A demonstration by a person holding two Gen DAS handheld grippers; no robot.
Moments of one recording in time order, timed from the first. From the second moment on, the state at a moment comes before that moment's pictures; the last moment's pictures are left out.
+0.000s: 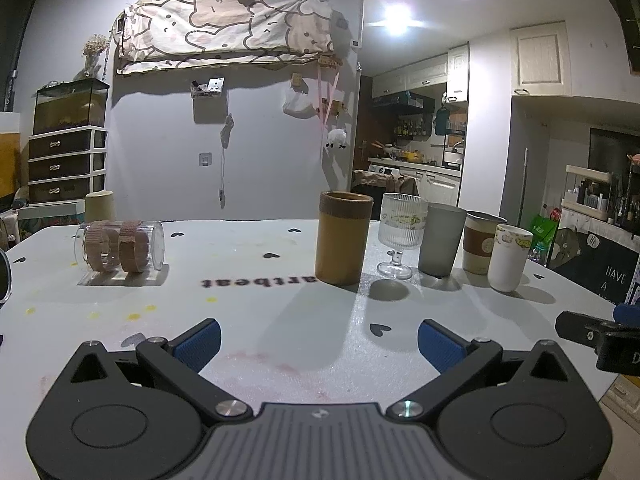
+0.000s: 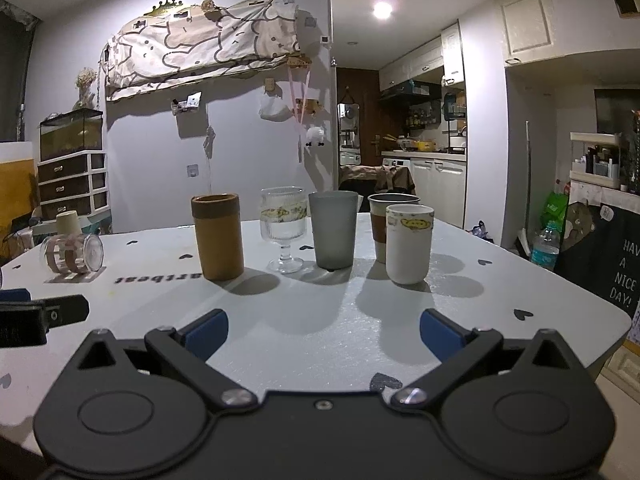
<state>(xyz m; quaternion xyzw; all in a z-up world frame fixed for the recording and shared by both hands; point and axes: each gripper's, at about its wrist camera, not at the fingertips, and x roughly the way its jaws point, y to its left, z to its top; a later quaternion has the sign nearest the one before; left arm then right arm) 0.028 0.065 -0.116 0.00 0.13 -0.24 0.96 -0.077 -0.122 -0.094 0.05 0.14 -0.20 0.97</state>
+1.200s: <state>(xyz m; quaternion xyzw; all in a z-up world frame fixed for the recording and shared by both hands) 0.027 0.064 -0.115 0.01 0.13 -0.24 0.96 -0.075 -0.120 -0.096 0.05 0.14 -0.20 0.97</state>
